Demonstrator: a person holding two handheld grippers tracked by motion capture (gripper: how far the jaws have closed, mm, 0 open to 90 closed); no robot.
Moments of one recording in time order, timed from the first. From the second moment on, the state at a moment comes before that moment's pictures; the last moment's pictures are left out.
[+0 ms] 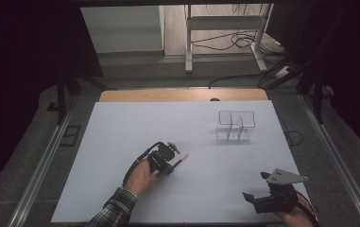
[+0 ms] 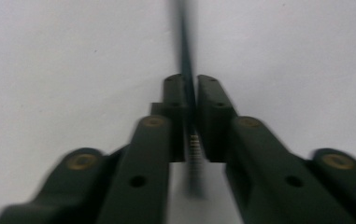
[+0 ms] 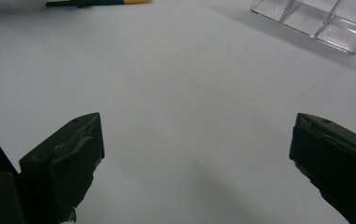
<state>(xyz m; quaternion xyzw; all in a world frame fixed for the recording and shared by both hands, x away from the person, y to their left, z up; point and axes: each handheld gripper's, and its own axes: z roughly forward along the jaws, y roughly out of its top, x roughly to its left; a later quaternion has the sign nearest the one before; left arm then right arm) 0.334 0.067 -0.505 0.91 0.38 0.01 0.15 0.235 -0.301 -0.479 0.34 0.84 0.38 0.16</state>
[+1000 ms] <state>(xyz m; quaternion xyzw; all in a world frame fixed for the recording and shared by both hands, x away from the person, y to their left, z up) 0.325 0.076 -0.486 0.91 0.36 0.02 0.21 0.235 -0.301 -0.480 0.35 0.84 0.38 0.16</state>
